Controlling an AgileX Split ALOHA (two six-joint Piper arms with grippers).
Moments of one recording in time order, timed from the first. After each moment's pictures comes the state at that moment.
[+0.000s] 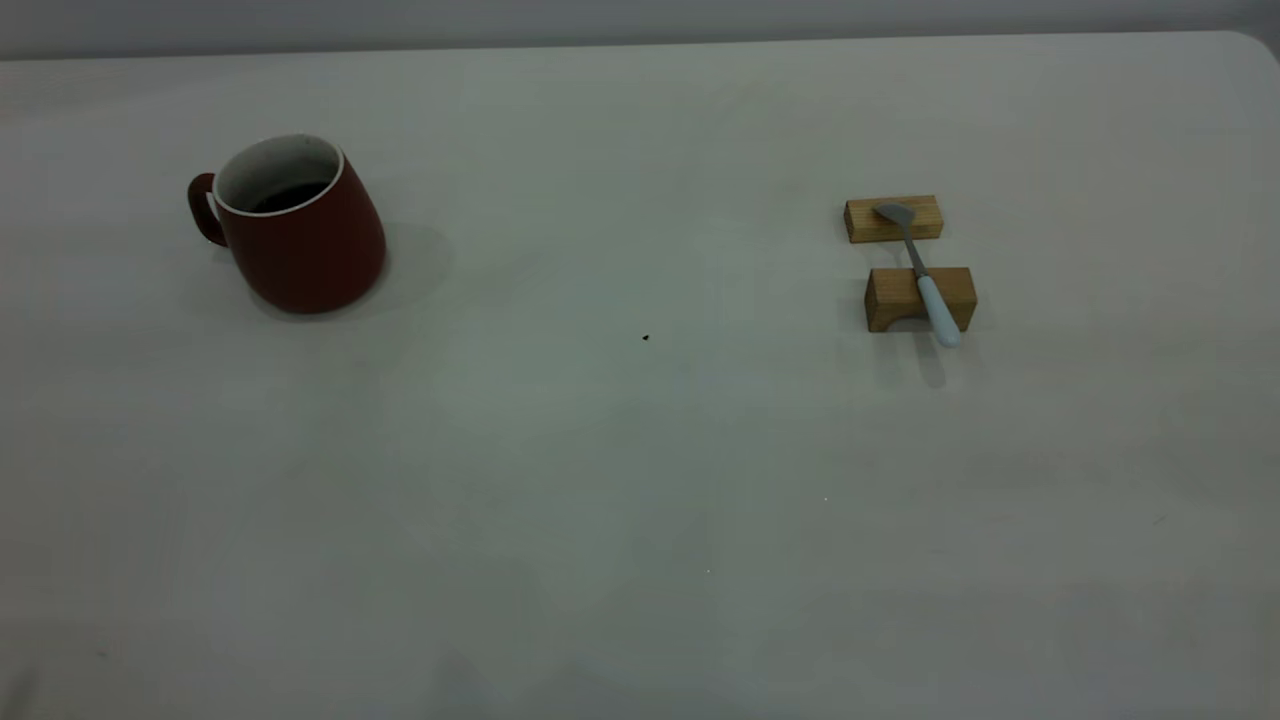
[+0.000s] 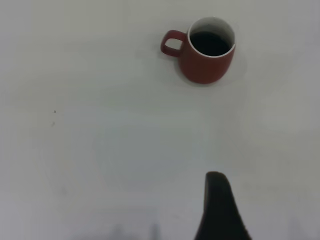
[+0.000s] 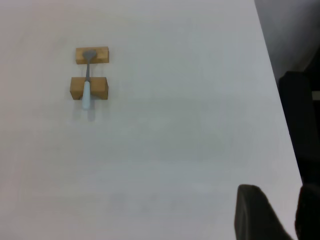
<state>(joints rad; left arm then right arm) -0.02 0.55 -0.61 -0.03 0.80 -0.05 -0.03 0.02 -0.47 -0.02 1.14 -0.04</state>
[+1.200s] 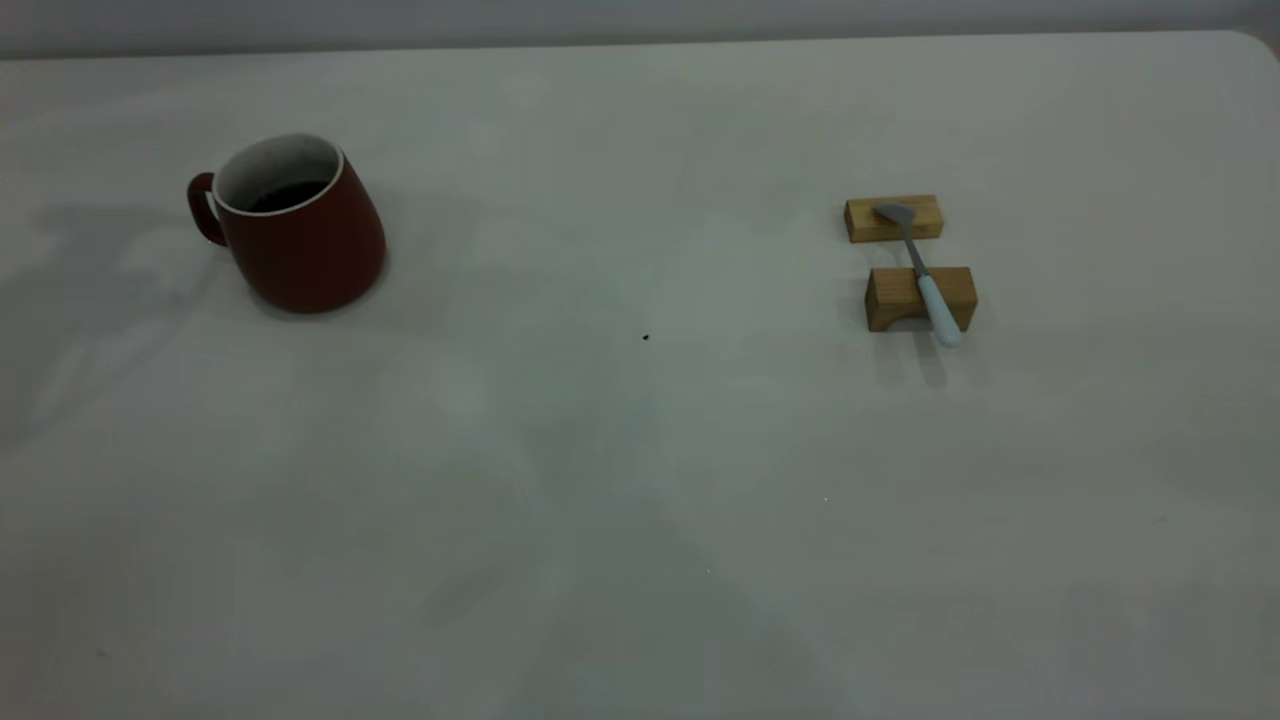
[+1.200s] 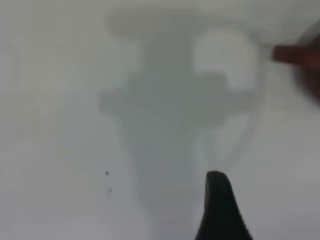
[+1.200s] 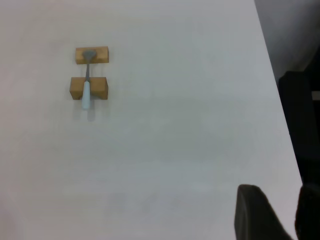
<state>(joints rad) 0.13 2.02 -1.48 0.04 0.78 0.22 -0.03 0.02 -0.47 -0.02 1.14 -0.04</state>
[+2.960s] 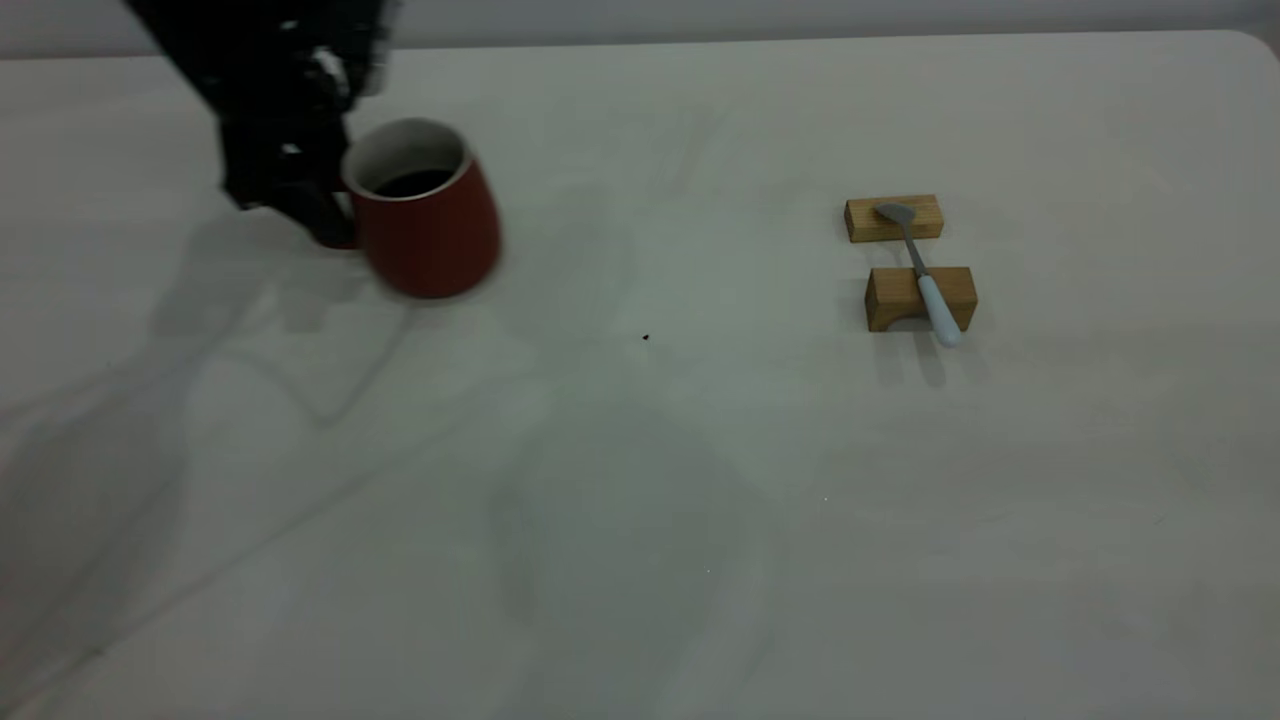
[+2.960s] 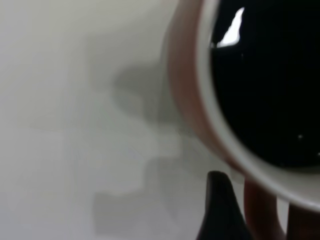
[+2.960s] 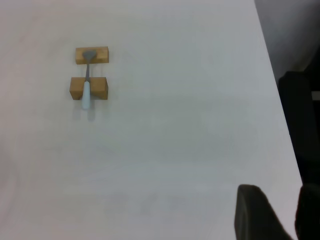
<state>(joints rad) -0.11 2.49 -1.74 -0.30 0.65 1.61 -0.03 0.02 -0.47 -0.02 1.14 -0.04</state>
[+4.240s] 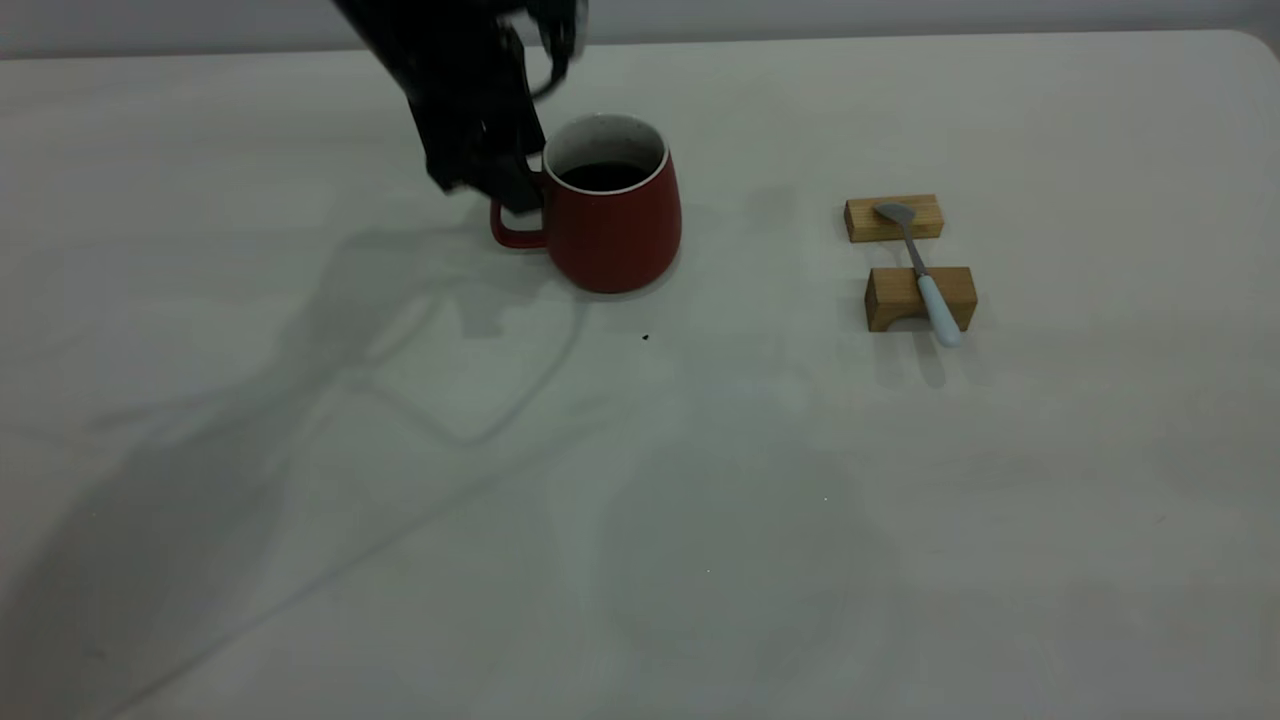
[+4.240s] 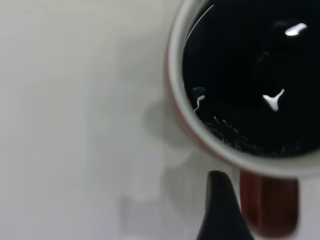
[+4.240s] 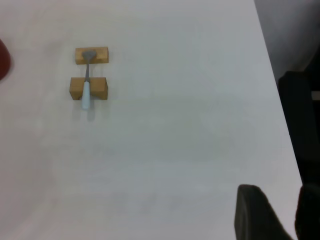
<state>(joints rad) -0.30 2.43 -1.73 -0.42 0.58 1.52 -0.03 0.02 -0.47 -0.02 1.14 -0.04</state>
